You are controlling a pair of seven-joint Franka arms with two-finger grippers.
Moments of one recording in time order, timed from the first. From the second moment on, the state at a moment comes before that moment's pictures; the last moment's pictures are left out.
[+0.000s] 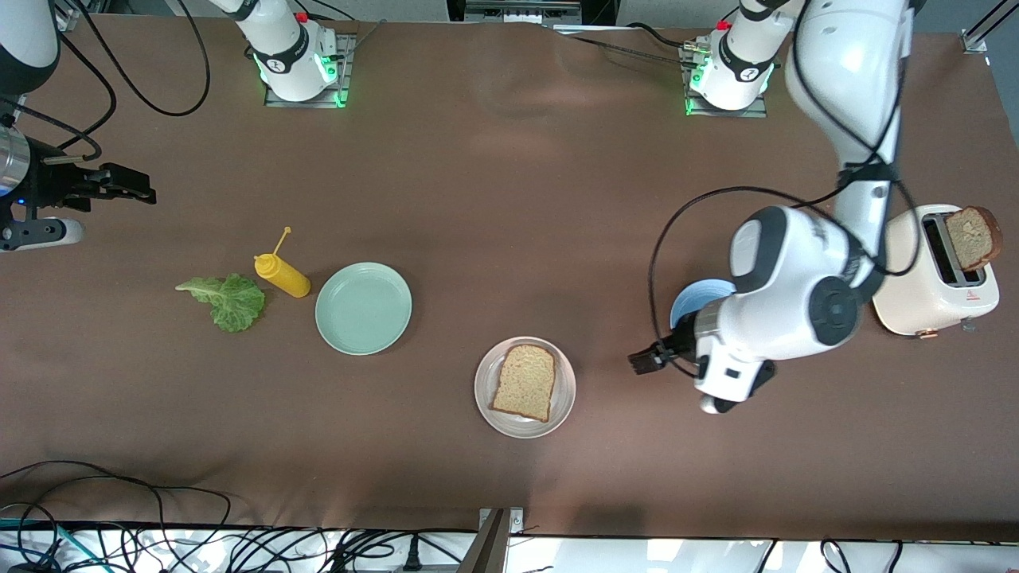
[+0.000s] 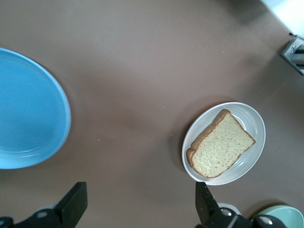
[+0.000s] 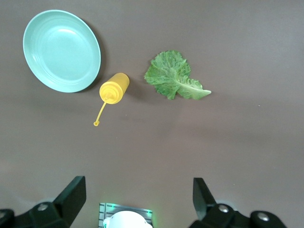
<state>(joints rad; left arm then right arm) -0.25 0.67 0.03 -1.19 -0.33 1.83 -0.67 0.17 0.15 -0.22 -1.53 0.01 1.45 -0.21</state>
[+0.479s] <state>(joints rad) -0.15 0.50 0.03 -1.19 -0.08 1.64 -0.42 0.16 0.24 -0.22 -1.64 0.01 1.72 -0.33</state>
